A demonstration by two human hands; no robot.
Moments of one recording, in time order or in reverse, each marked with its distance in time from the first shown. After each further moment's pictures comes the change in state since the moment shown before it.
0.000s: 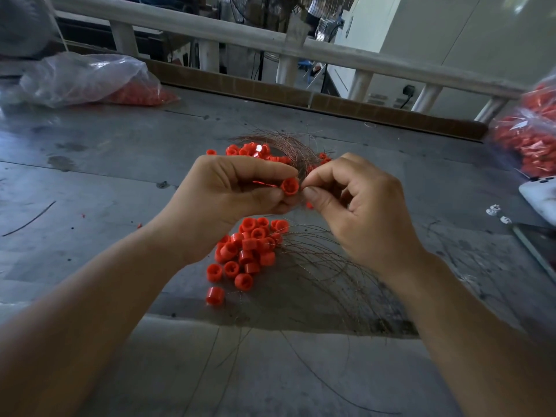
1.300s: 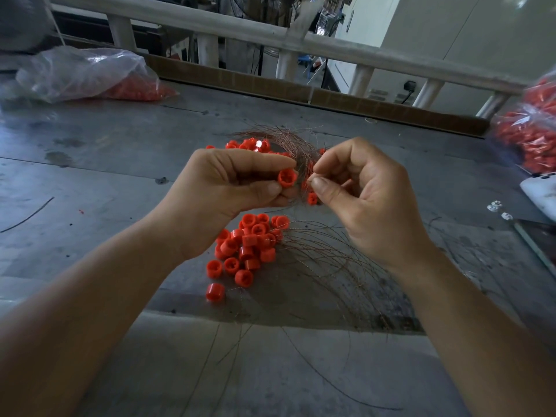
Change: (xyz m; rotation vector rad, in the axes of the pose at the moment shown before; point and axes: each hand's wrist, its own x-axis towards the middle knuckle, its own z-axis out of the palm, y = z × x) left_hand 0.002 -0.003 -0.006 -0.053 -0.006 -0.032; right_hand 0.001 -0.003 -0.005 0.314 -0.048 0.133
